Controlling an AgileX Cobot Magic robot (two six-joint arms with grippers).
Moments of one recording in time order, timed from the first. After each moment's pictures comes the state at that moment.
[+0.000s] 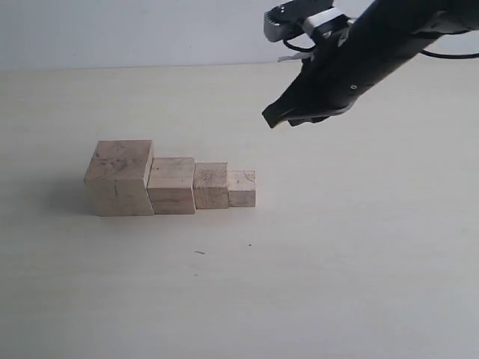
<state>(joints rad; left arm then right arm) 0.02 0.01 0.00 -0.07 0.37 -0.04 0.59 1.71 -1.16 0.26 0.58 -0.34</state>
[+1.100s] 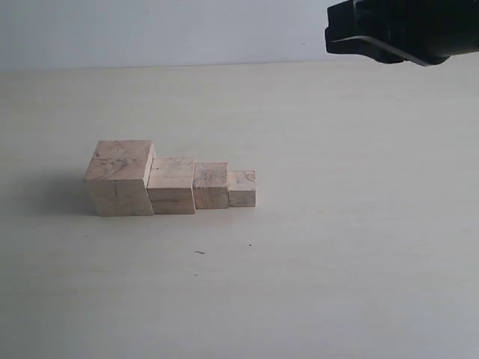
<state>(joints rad) 0.02 0.01 0.00 -0.07 0.37 -0.04 0.59 1.15 -0.92 0.51 0.49 -0.31</state>
